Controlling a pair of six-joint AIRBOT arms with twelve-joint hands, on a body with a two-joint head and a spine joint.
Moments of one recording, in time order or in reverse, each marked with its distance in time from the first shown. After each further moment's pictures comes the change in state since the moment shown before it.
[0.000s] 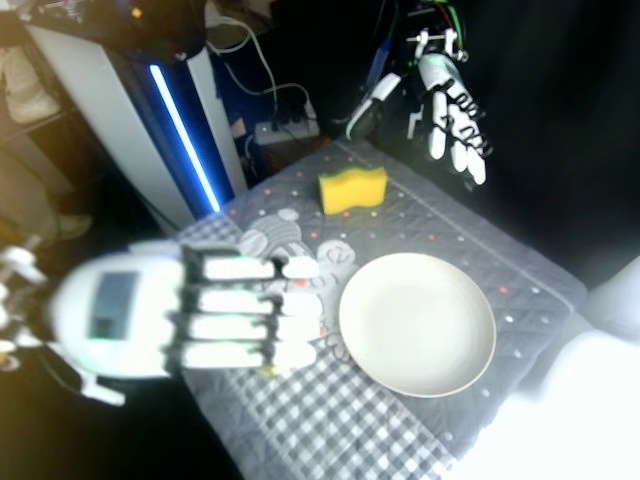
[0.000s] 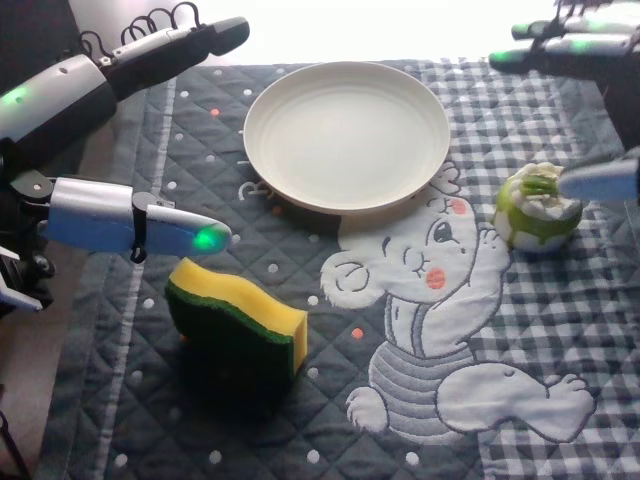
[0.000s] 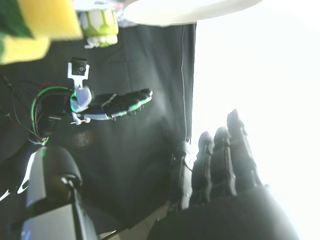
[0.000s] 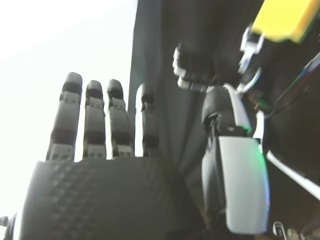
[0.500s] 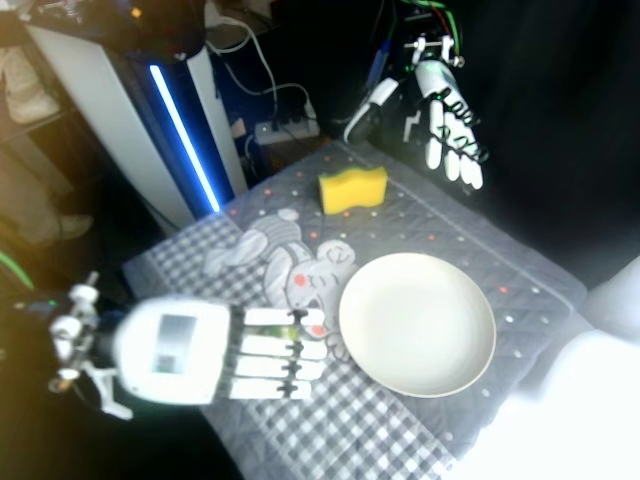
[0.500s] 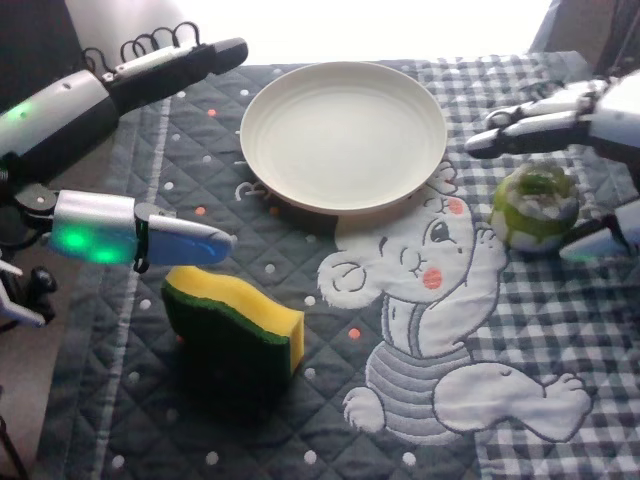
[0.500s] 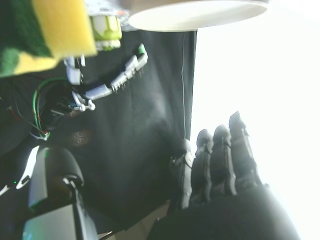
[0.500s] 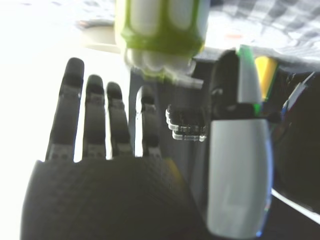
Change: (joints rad) left arm 0.064 -0.012 -0.014 -0.059 -0.022 0.000; right arm 0.121 -0.101 0.071 -0.304 -0.244 0.101
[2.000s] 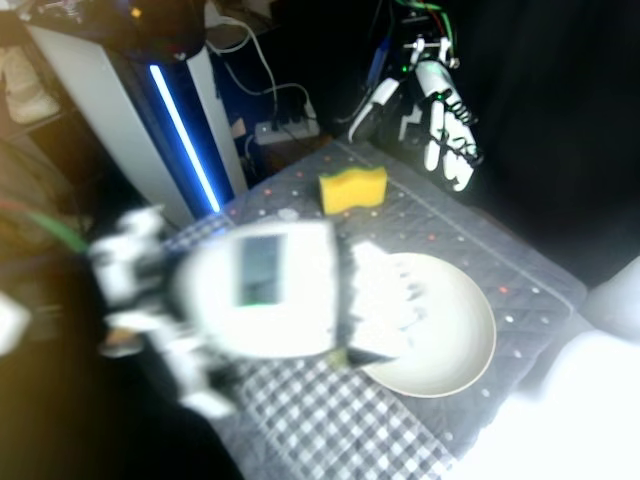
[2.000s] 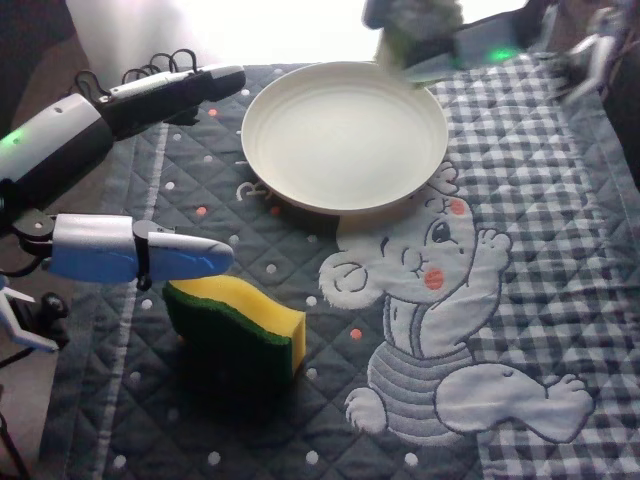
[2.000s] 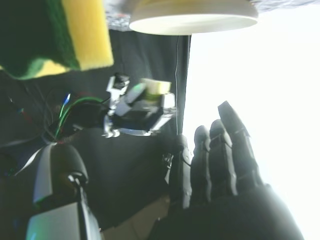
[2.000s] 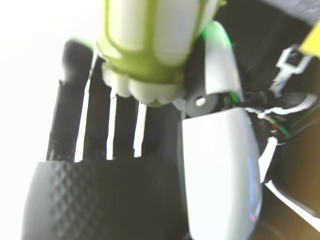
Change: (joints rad) left arm 0.043 -0.027 -0.010 -0.056 -0.098 -0.003; right arm 0.284 -0.278 0.209 0.142 -0.004 -0.069
